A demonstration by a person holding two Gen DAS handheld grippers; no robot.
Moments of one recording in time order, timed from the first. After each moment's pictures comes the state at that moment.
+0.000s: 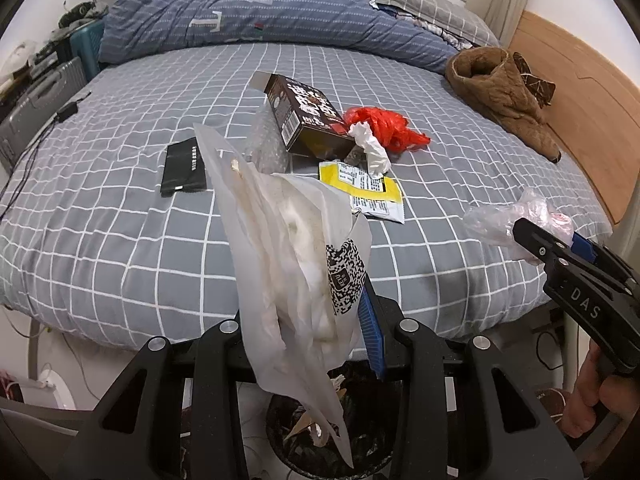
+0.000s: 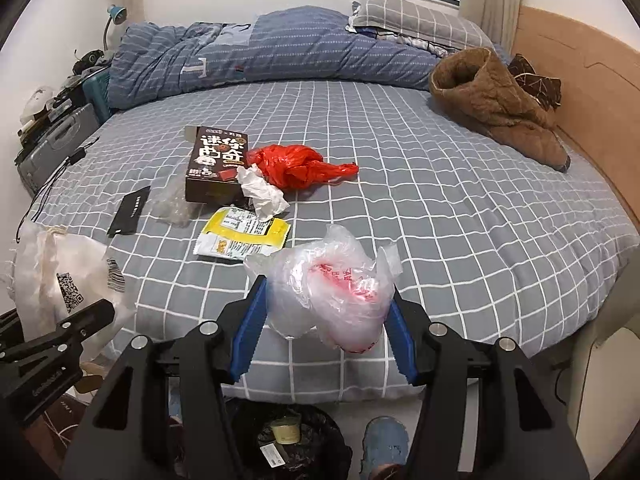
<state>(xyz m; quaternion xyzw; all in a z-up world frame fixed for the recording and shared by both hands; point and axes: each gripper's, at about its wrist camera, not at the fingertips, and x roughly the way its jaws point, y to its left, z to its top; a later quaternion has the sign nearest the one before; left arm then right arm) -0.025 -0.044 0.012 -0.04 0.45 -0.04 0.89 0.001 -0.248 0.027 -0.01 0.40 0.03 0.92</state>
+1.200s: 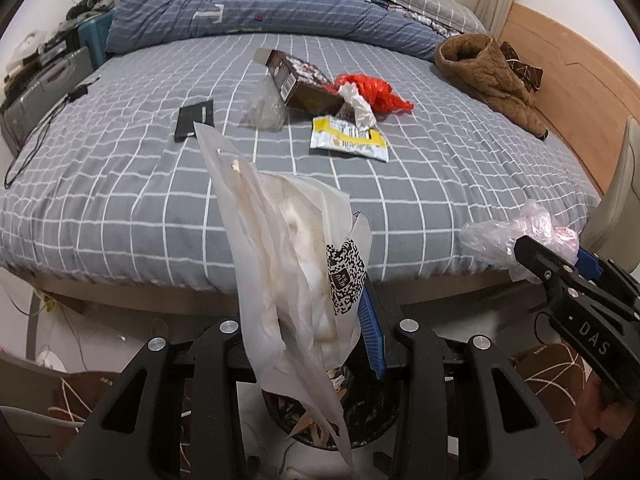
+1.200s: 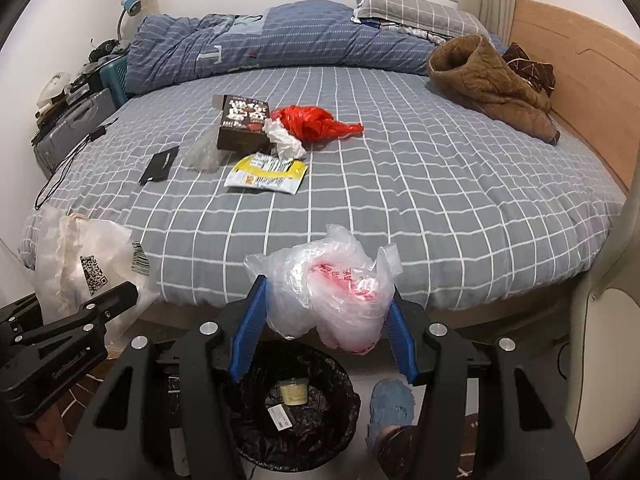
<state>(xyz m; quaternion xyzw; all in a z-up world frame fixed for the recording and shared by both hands) -0.109 -0.048 -0.010 -0.04 0.46 -0.05 0.89 -0.098 -0.243 0.010 -0.01 0.41 0.04 0.91</state>
